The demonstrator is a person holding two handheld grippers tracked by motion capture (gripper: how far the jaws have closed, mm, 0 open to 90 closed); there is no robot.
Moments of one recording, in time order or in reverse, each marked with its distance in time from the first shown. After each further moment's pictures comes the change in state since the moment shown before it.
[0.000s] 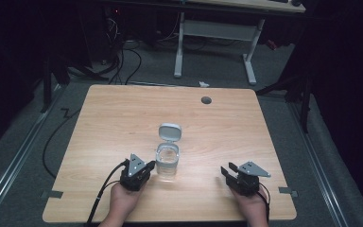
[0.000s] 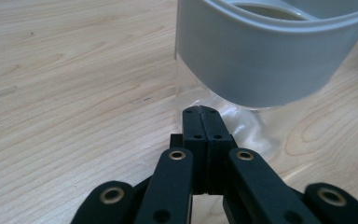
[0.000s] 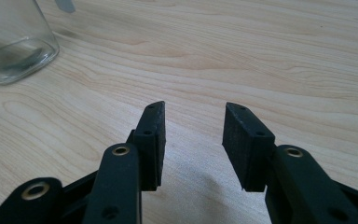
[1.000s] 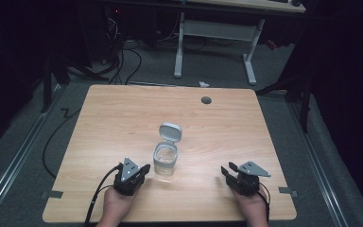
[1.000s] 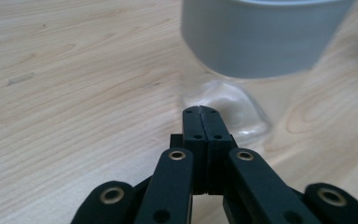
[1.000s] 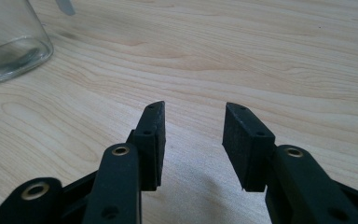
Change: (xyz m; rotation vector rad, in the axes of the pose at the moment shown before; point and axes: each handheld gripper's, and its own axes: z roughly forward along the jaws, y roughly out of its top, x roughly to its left) left arm 0.015 0.003 -0.013 0.002 0.016 0.001; right arm -0.001 0.001 0.000 -0.001 -0.002 0.001
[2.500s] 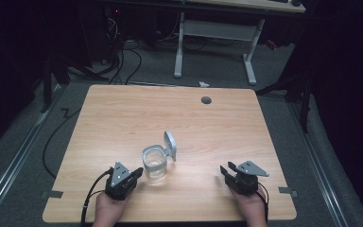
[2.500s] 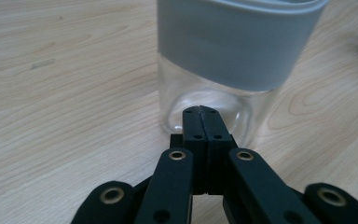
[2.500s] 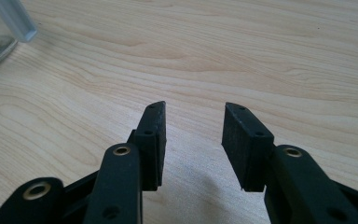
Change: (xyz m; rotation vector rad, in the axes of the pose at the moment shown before) left arm 0.006 -0.002 -0.027 -0.005 -0.013 -0.006; right arm 0.004 0.002 0.002 0.006 -0.019 -0.004
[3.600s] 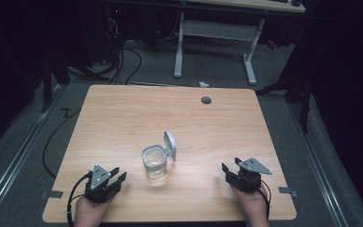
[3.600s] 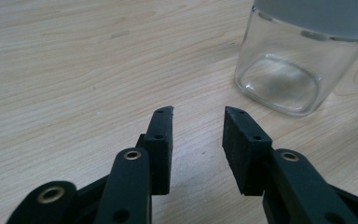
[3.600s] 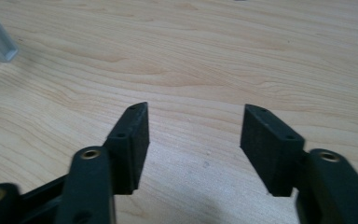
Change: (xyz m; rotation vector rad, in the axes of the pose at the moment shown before) left arm 0.044 0.013 -0.029 -0.031 0.116 0.015; right arm -0.004 0.010 -0.007 -0.023 -0.062 0.019
